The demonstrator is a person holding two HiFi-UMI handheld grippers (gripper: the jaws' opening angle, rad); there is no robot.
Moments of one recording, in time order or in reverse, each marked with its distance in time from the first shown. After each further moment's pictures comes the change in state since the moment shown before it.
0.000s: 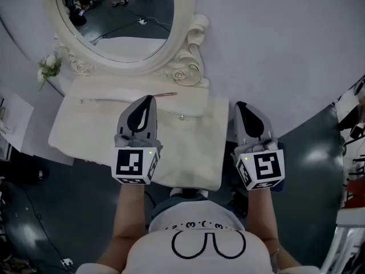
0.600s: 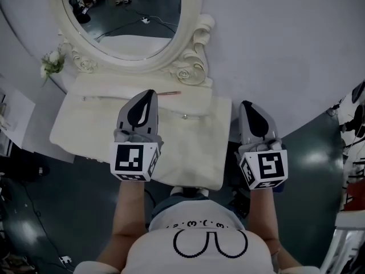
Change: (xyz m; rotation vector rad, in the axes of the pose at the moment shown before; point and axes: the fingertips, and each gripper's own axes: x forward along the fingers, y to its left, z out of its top) left arm -0.001 0.011 0.011 0.006 -0.004 0.010; right arm 0.000 -0.001 0.004 -0.007 0.000 -0.022
